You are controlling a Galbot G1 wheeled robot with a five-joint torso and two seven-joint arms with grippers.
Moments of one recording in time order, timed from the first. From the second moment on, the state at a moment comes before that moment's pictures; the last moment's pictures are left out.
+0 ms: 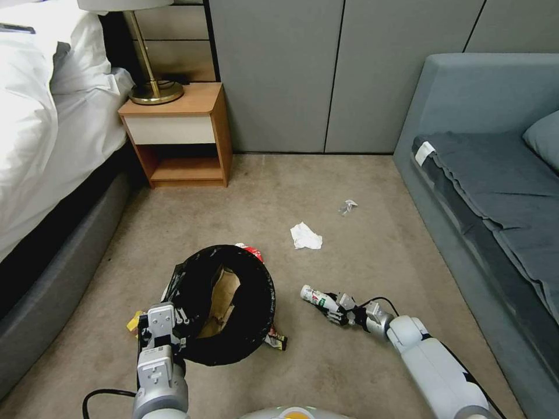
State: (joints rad) left arm 1.88 -1.61 -0.44 -2.35 0.12 0.34 -0.36; right arm -0.87 1.29 0.24 0.74 -0.11 0.40 -0.68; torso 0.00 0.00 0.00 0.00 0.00
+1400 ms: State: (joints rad) left arm 1.86 -1.61 -0.42 -2.33 0.13 0.35 -0.36; right arm -1.24 1.16 -0.07 1.88 0.12 0.40 -0.36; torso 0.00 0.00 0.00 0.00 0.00
